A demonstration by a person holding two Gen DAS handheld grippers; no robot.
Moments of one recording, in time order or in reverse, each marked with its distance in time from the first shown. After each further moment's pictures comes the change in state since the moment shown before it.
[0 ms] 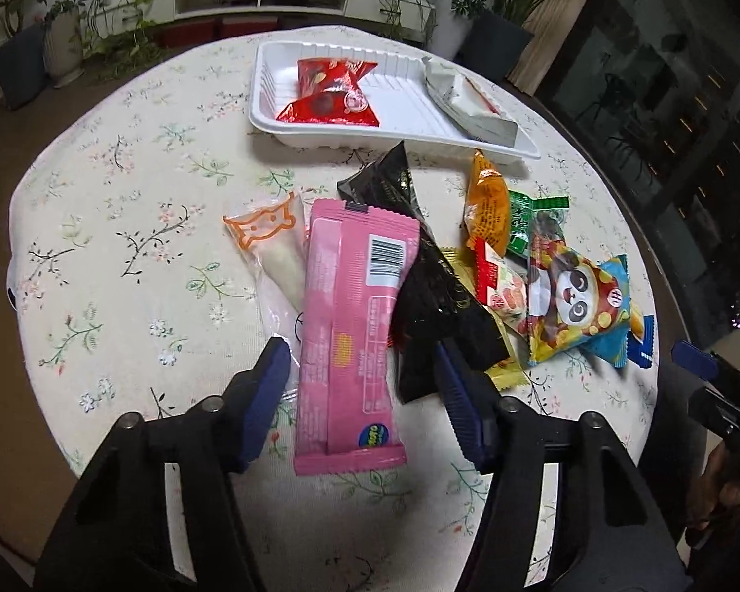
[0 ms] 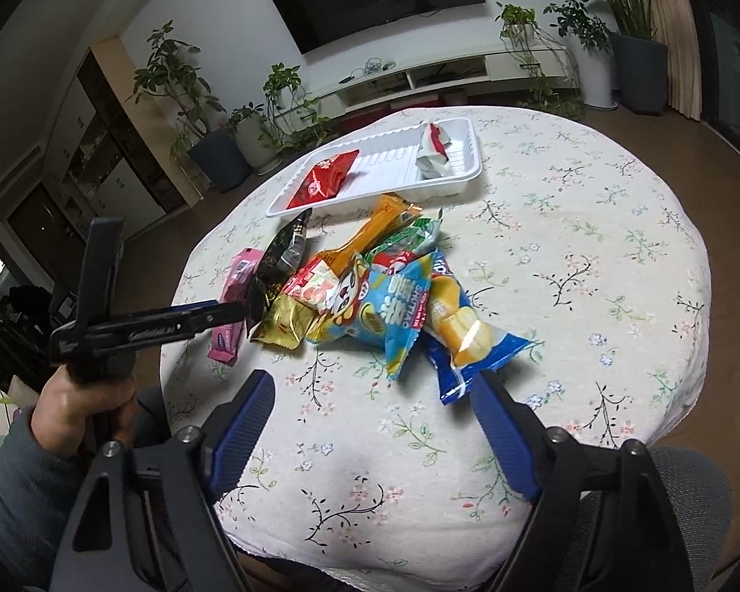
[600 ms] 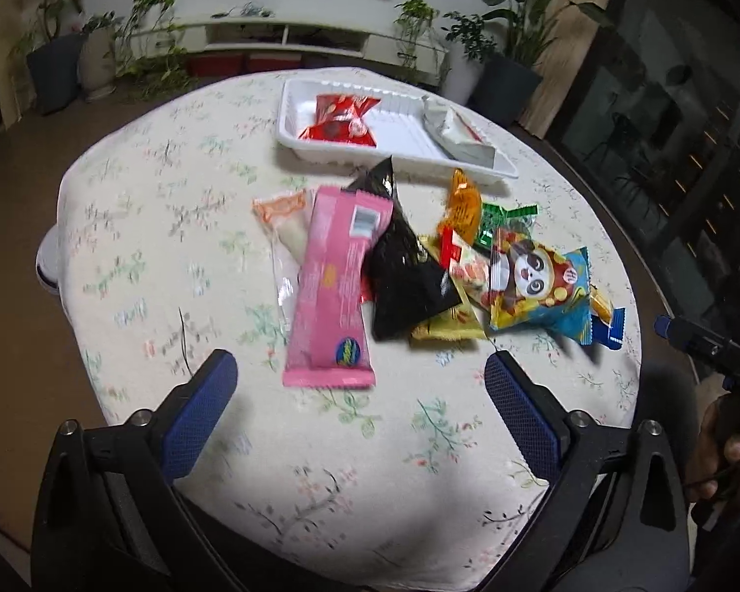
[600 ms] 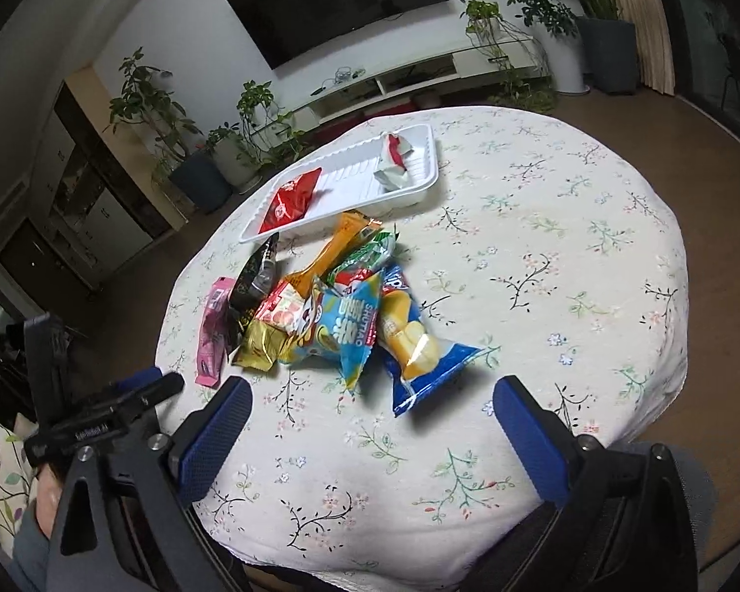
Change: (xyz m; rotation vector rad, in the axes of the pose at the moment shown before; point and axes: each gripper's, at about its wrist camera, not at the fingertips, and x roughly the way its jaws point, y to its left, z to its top) left arm -0.056 -0.021 -0.057 -0.031 -0.156 0.047; right arm -0.008 -0.024 0.009 0.080 -0.023 -0.030
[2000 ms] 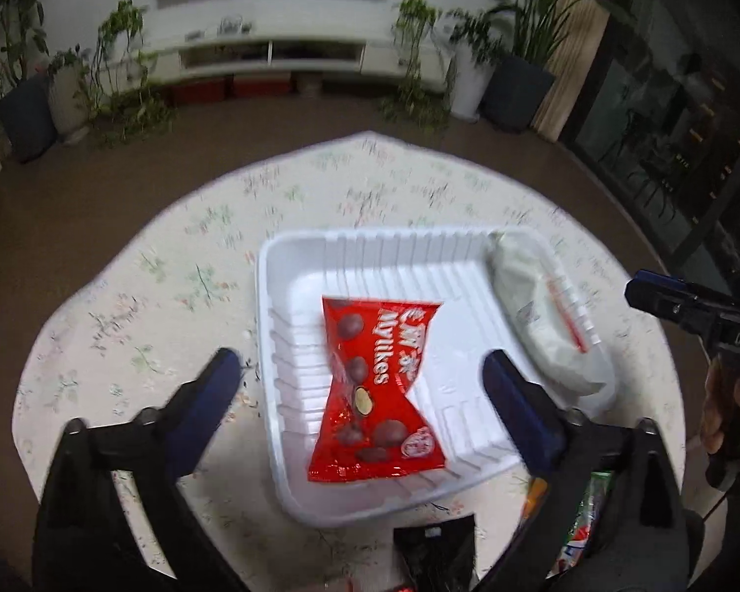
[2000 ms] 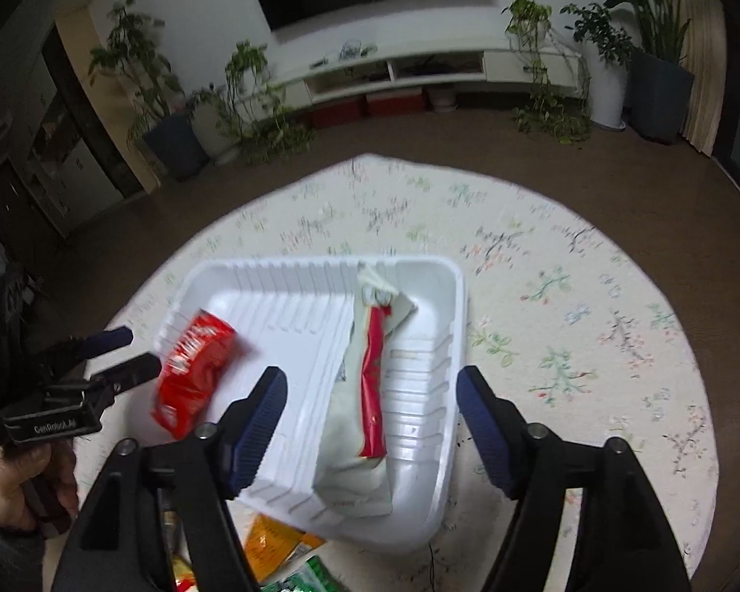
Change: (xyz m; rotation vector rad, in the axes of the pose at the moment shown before) left arm 0.133 0.026 0.240 0.065 -0.035 0.023; right arm 0.155 -0.012 0.242 -0.110 0.041 -0.051
